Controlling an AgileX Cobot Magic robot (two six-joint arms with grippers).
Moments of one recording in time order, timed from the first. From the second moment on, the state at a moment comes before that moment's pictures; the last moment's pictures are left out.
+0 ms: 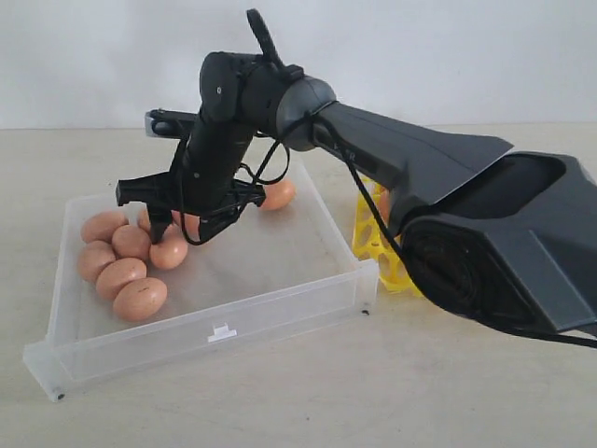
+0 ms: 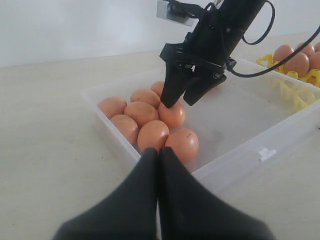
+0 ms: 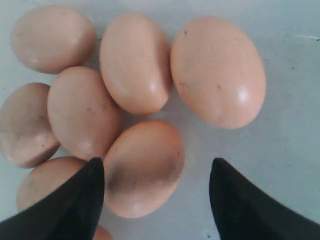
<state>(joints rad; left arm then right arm) -0.26 0.00 0.00 -0.03 0.34 0.02 0.71 2.61 -2.45 0.33 1.11 0.21</state>
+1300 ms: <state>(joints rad) -0.26 0.00 0.00 -0.03 0.34 0.02 0.90 2.37 -2.45 -0.34 0.46 0.24</state>
